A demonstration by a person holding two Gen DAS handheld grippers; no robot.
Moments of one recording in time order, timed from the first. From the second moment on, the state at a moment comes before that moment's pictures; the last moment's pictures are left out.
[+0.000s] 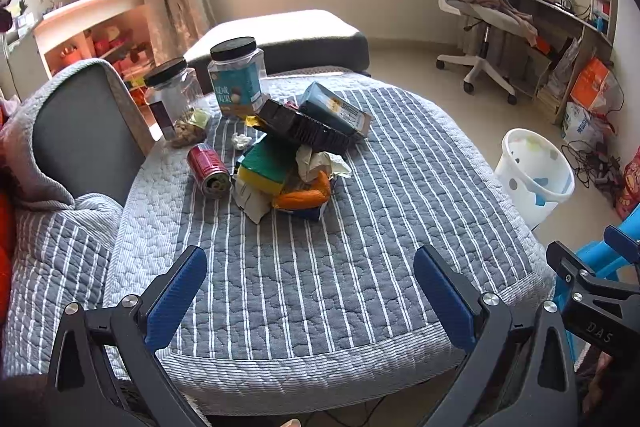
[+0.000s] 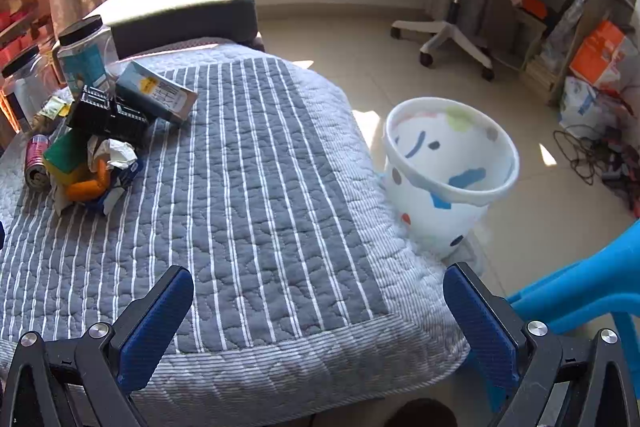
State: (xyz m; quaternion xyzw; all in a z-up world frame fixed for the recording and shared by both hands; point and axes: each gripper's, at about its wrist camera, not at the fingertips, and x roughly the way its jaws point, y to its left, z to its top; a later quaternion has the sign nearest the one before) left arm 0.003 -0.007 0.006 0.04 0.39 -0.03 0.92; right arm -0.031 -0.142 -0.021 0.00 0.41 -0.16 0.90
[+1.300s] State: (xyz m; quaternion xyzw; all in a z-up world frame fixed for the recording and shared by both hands) left arm -0.001 0.001 0.053 0.07 0.33 -0.01 0.94; right arm -0.018 -0.129 0.030 -0.04 0.39 -0.13 0.91
